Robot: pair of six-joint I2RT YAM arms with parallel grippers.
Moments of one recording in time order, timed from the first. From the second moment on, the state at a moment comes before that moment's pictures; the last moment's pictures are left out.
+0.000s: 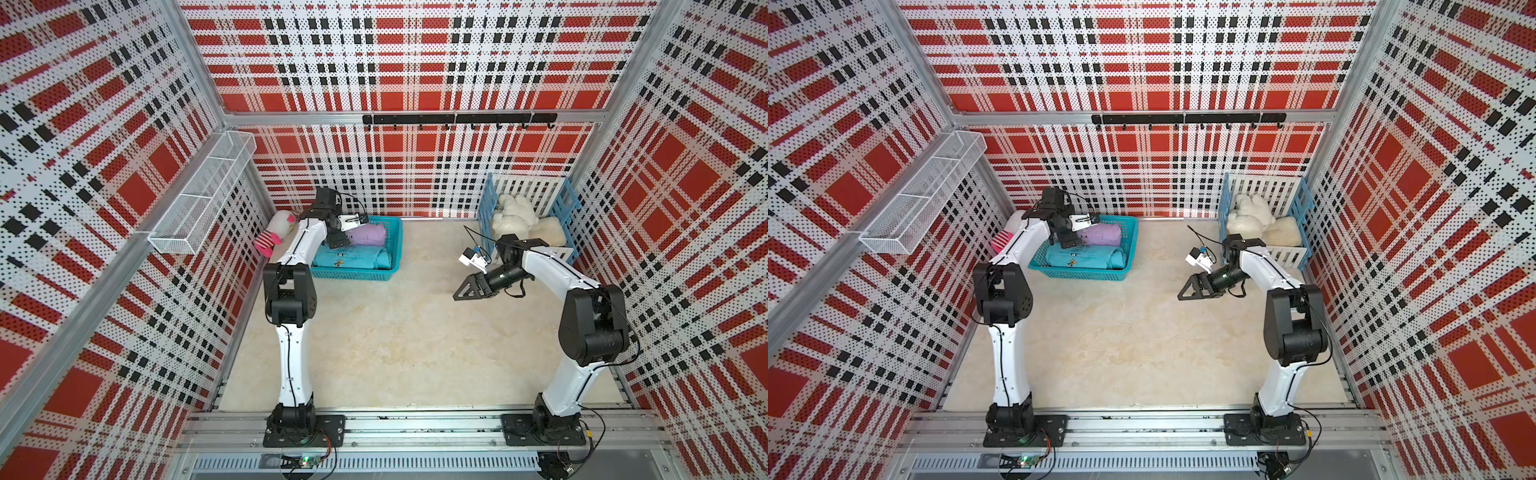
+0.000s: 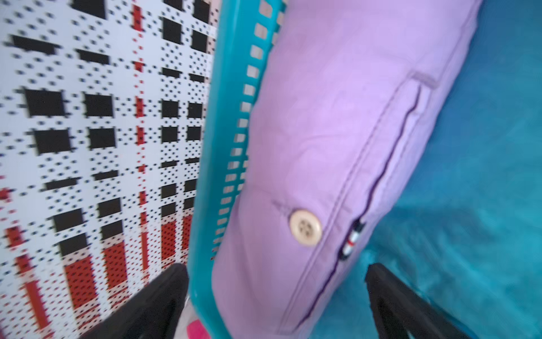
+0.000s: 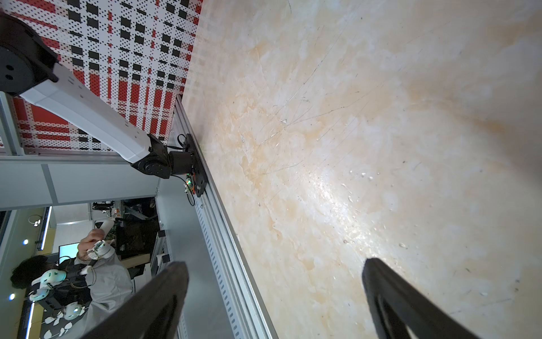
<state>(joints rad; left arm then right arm) -0.05 2.26 2.11 -0.69 0.05 1.27 0.14 1.82 1.43 -1.16 -0.94 -0.43</state>
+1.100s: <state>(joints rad) -0.03 1.43 0.24 0.96 -0.12 0.01 -0.06 1.44 0.36 0.75 -0.19 -0.01</state>
